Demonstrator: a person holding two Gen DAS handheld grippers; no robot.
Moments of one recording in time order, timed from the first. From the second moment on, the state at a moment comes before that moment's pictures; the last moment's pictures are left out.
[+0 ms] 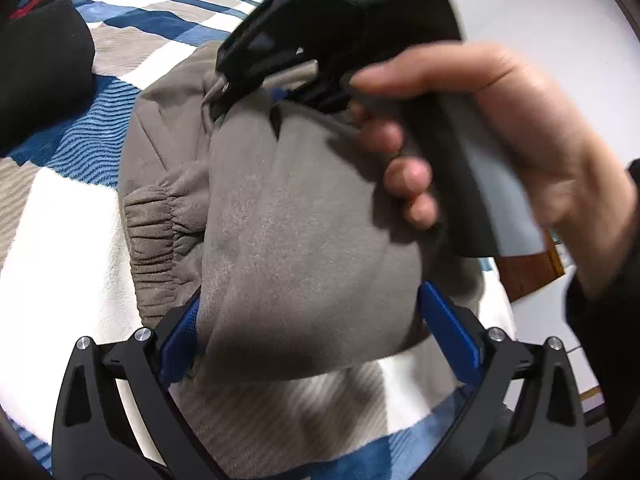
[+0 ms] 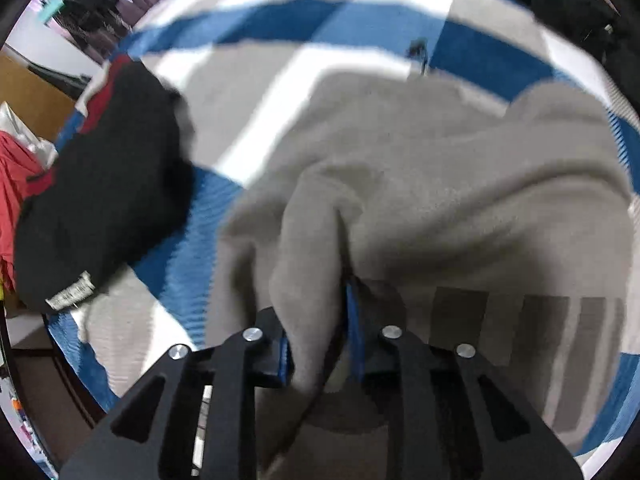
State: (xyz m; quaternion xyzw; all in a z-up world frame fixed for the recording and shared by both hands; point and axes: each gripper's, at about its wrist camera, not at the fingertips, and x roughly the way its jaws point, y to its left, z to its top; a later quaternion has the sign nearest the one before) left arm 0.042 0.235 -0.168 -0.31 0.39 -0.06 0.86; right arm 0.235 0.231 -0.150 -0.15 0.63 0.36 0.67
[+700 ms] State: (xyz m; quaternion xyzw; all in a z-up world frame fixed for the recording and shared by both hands) left arm 0.022 0.214 -0.072 -0.21 0.22 -0.04 0.95; right arm 0.266 0.041 -0.029 0.07 0.60 0.51 0.62
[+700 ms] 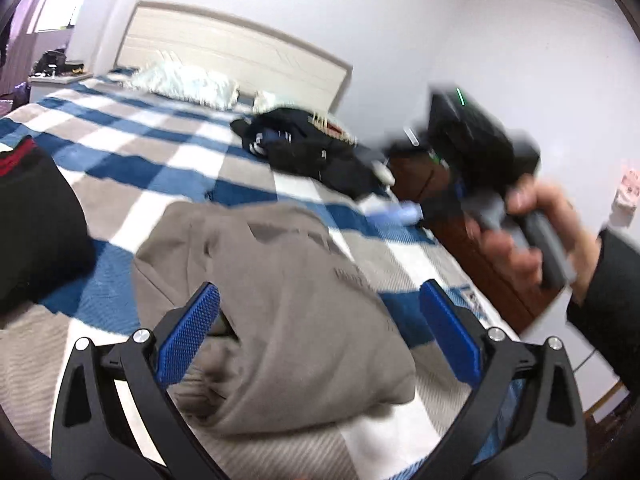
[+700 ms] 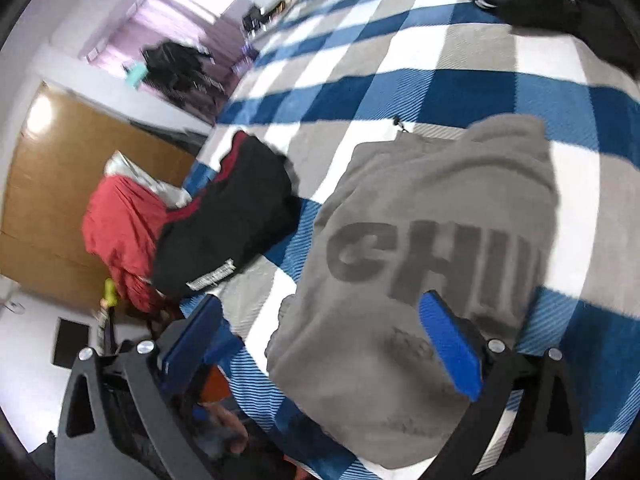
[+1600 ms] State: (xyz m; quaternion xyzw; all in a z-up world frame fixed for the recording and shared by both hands) left arm 0.115 0.195 -0.171 -0.27 0.38 -0.11 0.88; right arm 0.196 -0.048 -0.183 0.23 0.55 0.47 0.65
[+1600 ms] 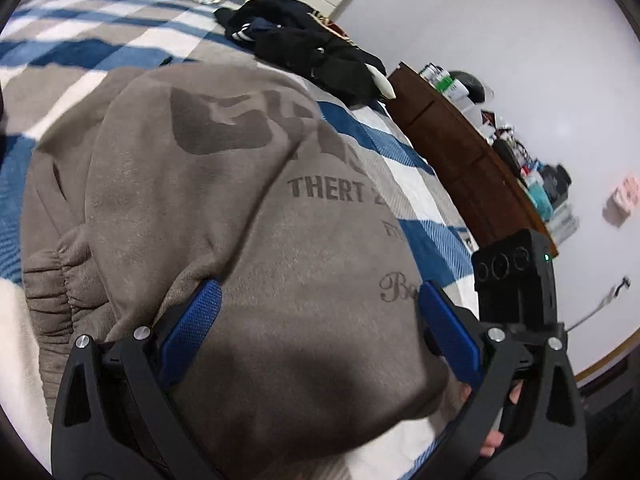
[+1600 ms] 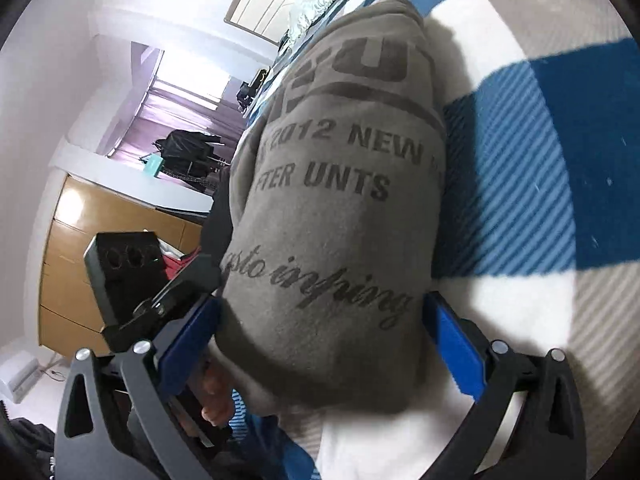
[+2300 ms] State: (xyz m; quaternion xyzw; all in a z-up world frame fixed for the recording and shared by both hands) left arm 0.150 0.343 -0.144 -0.24 0.44 -0.04 0.86; right arm 0.193 -0.057 -0.169 0.22 0.56 0.45 0.66
